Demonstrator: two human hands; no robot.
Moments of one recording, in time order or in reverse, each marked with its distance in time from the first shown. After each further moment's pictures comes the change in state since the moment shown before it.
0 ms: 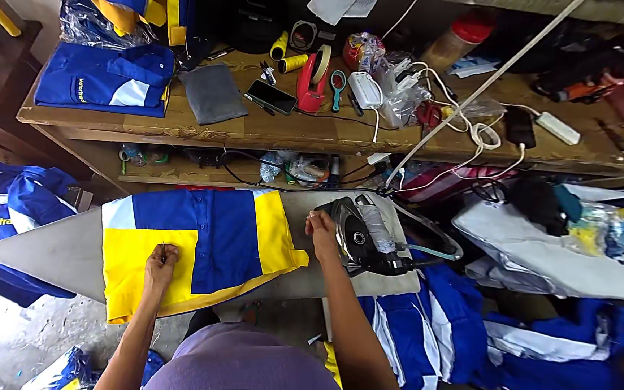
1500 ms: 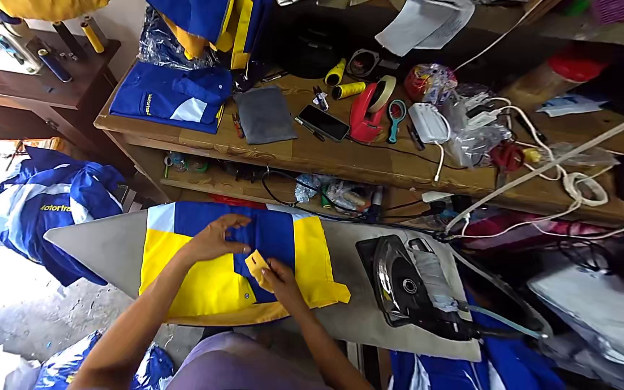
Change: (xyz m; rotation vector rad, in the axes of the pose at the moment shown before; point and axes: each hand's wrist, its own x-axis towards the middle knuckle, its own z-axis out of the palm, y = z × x) left_hand 0.089 0.114 -0.007 0.176 -0.697 0.297; right_hand -0.084 -0.007 0.136 -0.032 -0.608 -0.027
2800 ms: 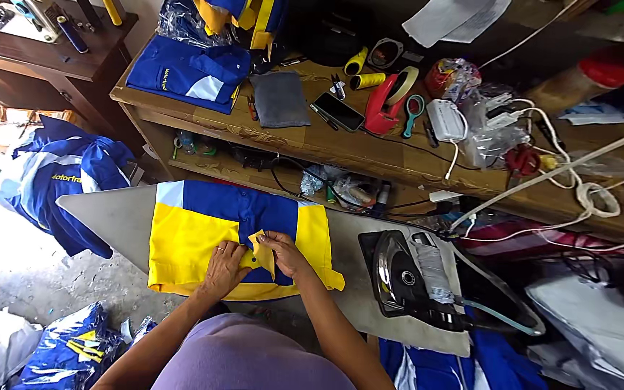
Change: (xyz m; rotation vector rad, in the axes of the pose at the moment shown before) left_hand -0.067 -0.068 0.140 0.673 0.451 0.069; right_hand 0.034 -0.031 -0.006 0.348 -0.176 0.234
